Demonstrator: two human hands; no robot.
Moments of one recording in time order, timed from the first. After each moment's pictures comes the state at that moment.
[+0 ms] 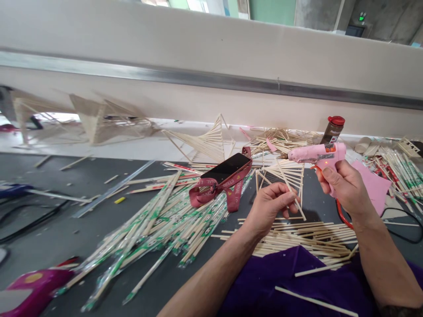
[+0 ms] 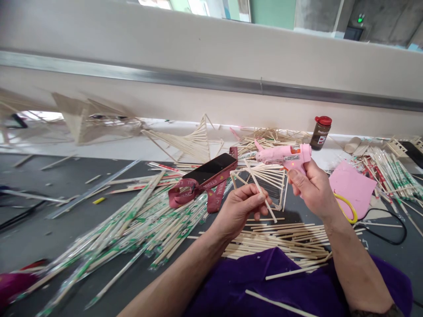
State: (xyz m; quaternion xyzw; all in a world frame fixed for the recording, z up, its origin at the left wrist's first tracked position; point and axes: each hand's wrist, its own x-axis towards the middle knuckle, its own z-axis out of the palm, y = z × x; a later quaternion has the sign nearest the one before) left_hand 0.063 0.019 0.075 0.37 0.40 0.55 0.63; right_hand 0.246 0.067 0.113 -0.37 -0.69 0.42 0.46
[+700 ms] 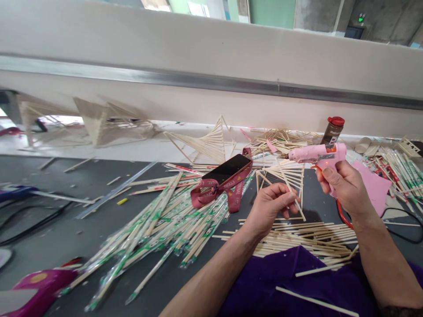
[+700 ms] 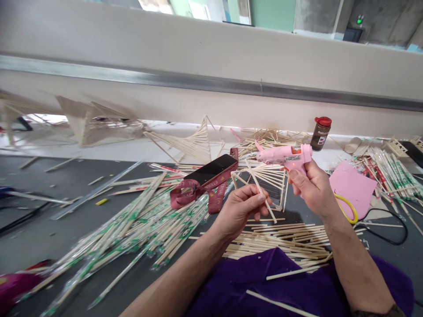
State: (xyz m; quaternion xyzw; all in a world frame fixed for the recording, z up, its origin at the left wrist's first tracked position) left_hand 0.062 0.019 0.076 0.37 0.40 0.55 0.63; right_hand 0.246 0.066 0.113 -0.36 -0.69 0.42 0.47
